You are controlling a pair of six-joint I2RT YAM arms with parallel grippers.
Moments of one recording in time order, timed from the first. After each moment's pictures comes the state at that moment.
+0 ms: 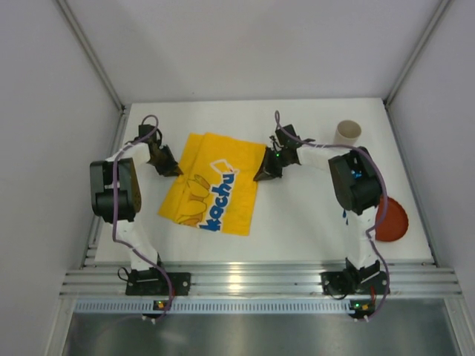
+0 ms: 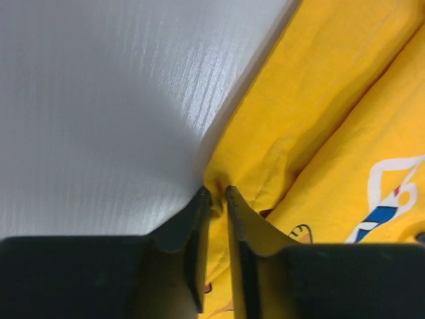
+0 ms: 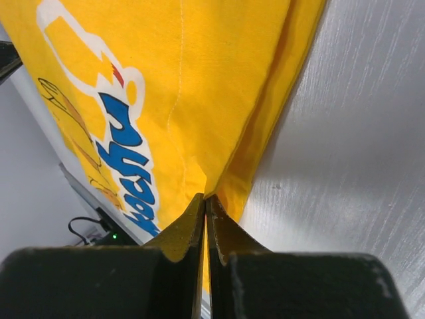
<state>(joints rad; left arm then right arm) 0.09 1.94 1.28 -0.50 0.28 -0.41 0.44 2.09 1.39 -0.34 -0.55 0.72</state>
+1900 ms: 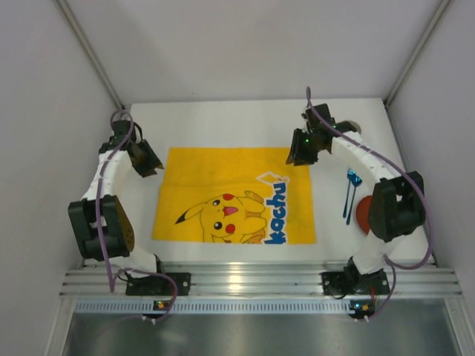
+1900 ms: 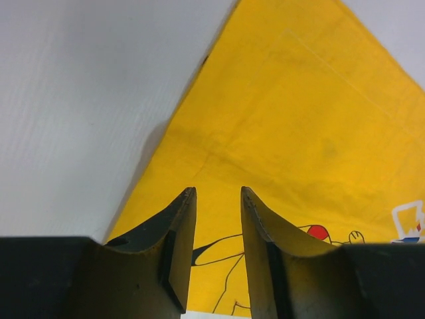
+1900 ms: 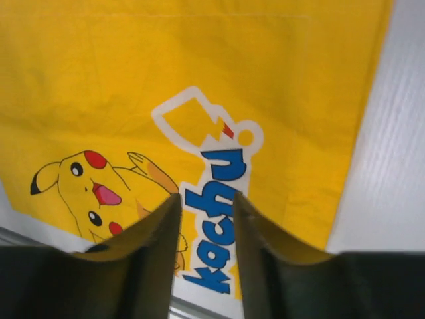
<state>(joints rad) 0.18 1.53 1.22 -0.70 0.12 -0.46 0.31 1.68 1.41 -0.74 -0.17 0.46</state>
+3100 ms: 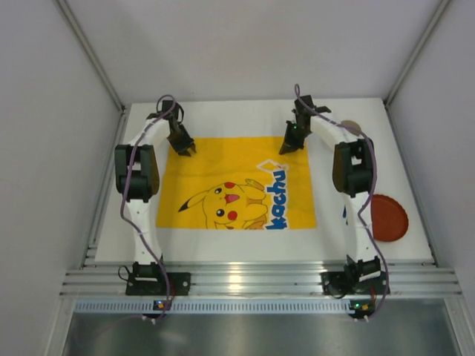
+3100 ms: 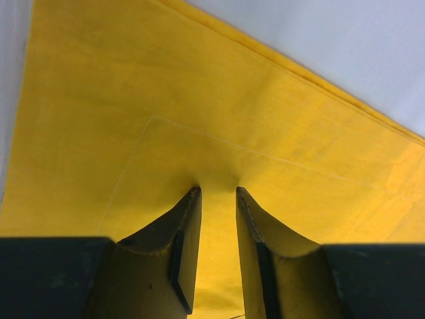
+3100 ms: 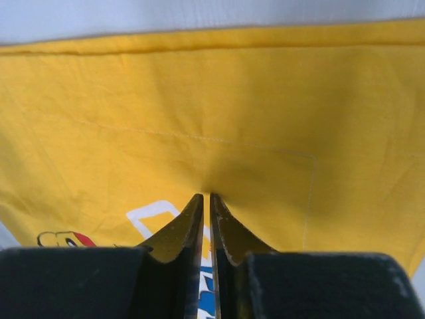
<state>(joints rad) -0.04 2.26 1.83 -0.73 0.13 -0.61 0.25 2.38 2.01 -0.81 -0.32 0.49</state>
